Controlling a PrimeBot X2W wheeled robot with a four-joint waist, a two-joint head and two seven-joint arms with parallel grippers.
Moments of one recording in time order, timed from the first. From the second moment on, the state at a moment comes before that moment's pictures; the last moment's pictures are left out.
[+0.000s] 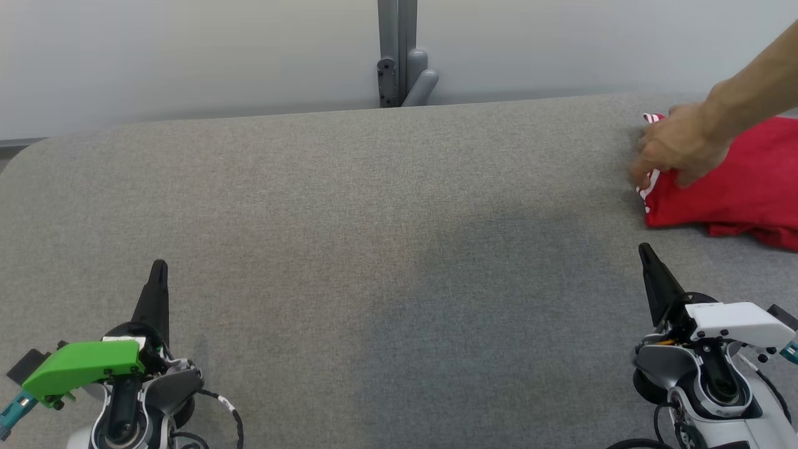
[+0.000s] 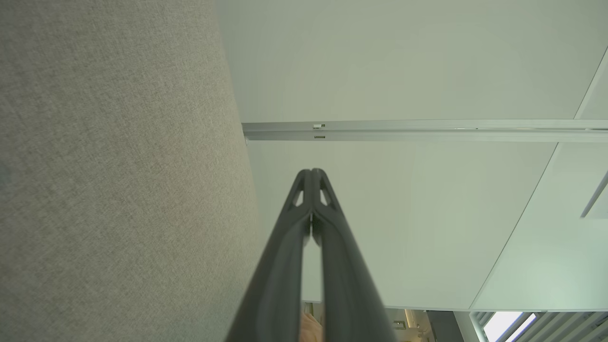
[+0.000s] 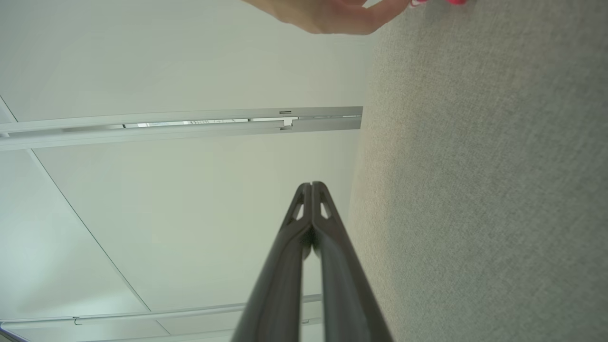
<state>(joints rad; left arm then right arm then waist) -0.17 0.05 0.13 0.23 -1.60 -0.05 0.12 -0.21 -0.13 0.00 0.33 1.70 0.13 0.03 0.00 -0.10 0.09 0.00</state>
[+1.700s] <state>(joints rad) -0.17 0.05 0.13 0.23 -1.60 -0.05 0.12 -0.21 -0.18 0.06 0.32 1.76 0.13 -0.02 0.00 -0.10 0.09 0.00</state>
